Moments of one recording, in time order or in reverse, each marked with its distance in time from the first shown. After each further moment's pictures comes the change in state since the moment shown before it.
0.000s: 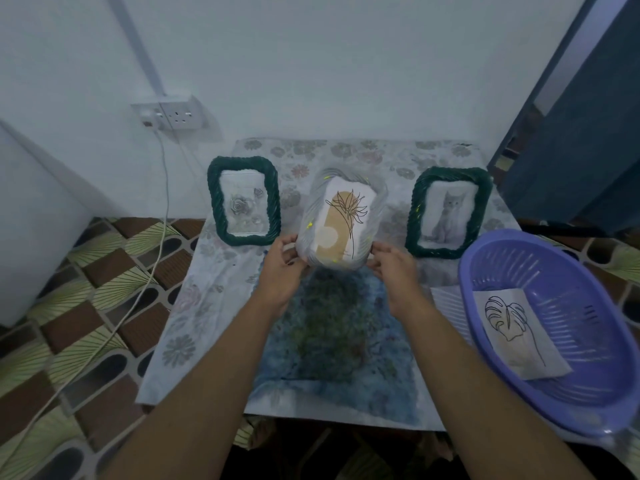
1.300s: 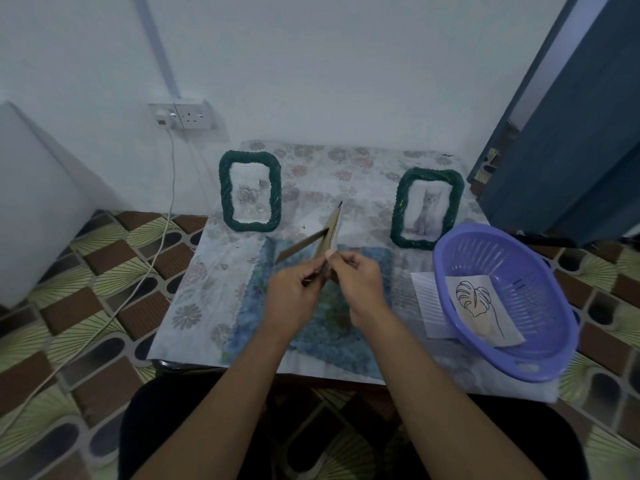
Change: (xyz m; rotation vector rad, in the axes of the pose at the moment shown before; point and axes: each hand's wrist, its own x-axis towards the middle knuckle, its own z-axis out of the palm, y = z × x) left_hand -0.122 0.011 0.005 0.498 0.017 0.480; right_hand -0.101 0.012 0.016 -0.042 -0.130 -0.104
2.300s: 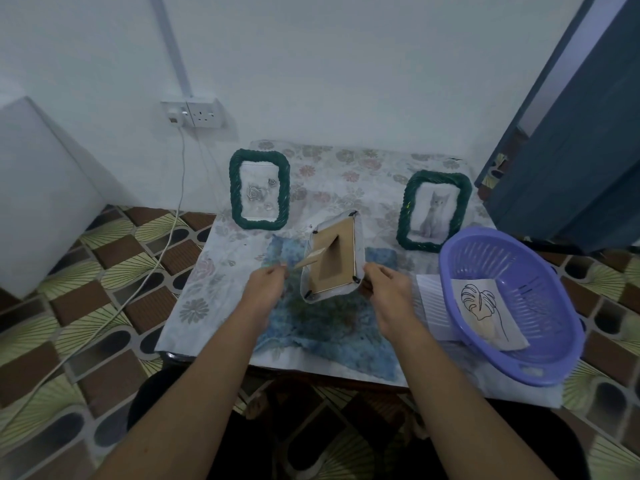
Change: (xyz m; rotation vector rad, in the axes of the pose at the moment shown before) left_hand 0.022 -0.040 -0.029 -0.298 0.027 -0.831; right_hand 0.001 0.012 -0.038 0.101 0.047 0.083
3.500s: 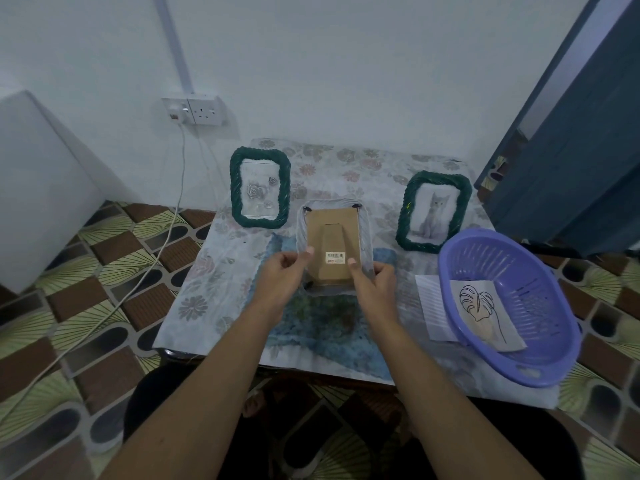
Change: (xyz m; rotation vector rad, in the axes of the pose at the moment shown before) left_hand -0.006 0.003 0.021 -0.063 -0.053 0.216; right_hand 0.000 0.013 0.016 -0.382 0.099 -0.127
